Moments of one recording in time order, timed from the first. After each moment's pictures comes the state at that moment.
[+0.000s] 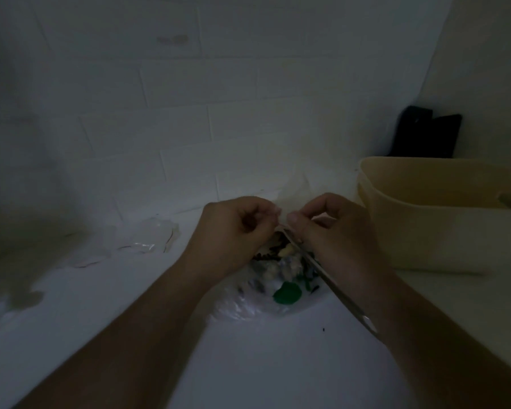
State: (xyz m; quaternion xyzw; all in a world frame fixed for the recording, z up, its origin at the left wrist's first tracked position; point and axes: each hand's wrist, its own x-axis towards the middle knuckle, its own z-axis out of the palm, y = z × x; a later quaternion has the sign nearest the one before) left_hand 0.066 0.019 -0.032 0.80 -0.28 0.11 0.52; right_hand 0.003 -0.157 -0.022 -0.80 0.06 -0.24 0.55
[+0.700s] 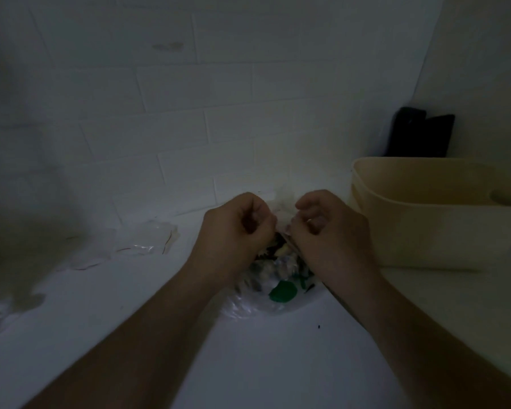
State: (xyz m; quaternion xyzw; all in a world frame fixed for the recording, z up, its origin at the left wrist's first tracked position) left_hand 0.057 0.010 -0.034 0.81 -0.27 0.15 0.50; right_hand -0.001 -0.155 -0.026 -0.86 0.04 -0.30 0.40
